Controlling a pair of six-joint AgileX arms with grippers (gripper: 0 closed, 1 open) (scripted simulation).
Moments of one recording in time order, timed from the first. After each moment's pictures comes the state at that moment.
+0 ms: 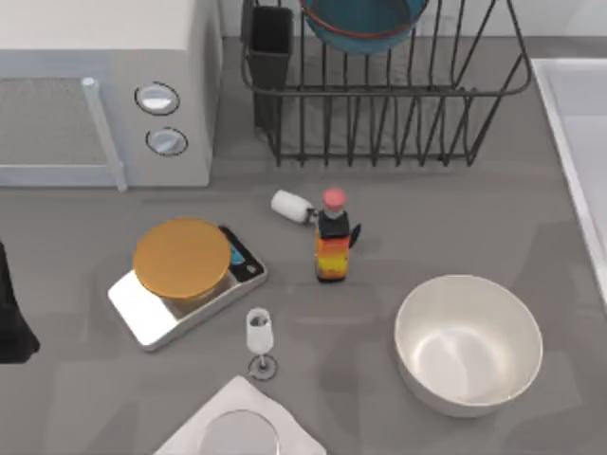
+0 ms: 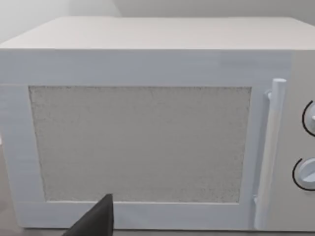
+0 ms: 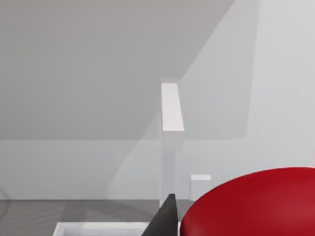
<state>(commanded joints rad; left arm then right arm) 0.00 0.00 0.00 0.00 0.00 0.00 -0.52 1.53 0.59 0.94 -0.50 0.02</state>
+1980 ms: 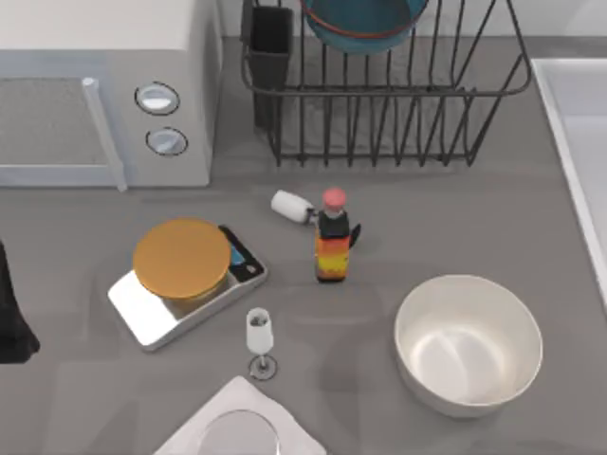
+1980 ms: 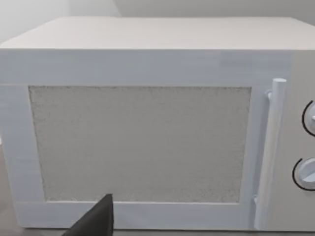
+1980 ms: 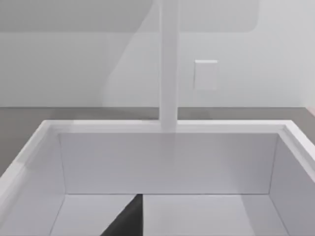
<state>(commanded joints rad) 0.00 0.00 0.00 0.00 0.00 0.00 -0.53 2.22 0.49 1.73 -0.49 0.01</state>
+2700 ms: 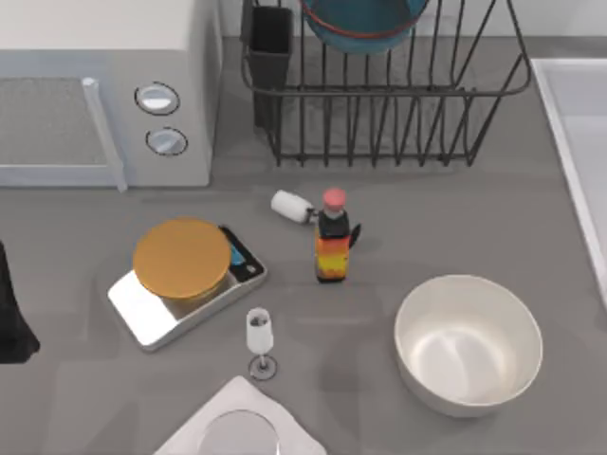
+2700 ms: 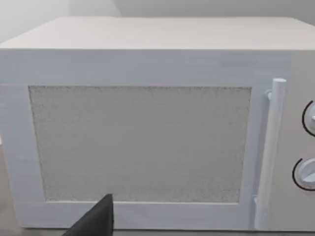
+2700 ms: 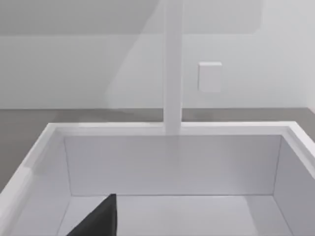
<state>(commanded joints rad) 0.00 0.00 0.00 0.00 0.00 0.00 -0.51 2.16 0.47 1.68 -0.47 0.01</state>
